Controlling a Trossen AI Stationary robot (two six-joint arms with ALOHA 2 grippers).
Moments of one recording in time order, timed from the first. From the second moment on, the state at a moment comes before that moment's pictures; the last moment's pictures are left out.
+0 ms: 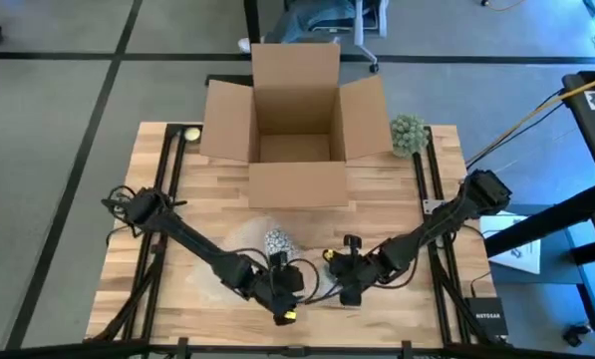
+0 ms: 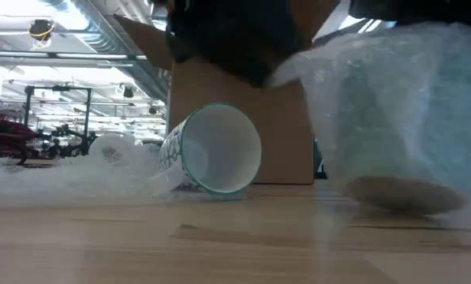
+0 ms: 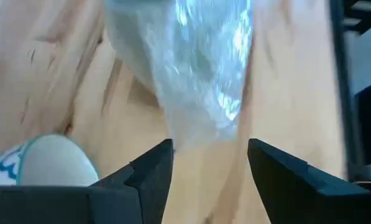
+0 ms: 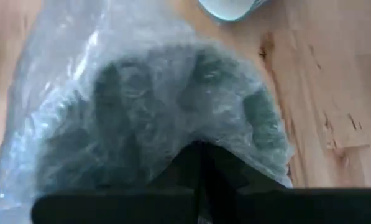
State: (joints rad) left arm -0.54 1.98 1.47 -0.36 -0.43 -0.58; right arm 0.57 1.68 1.02 -0.47 0.29 0.62
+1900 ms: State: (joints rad) left arm -0.49 2.20 1.47 -0.12 -0.53 -0.49; right arm 0.52 1.80 1.33 -0.71 0.16 0.47
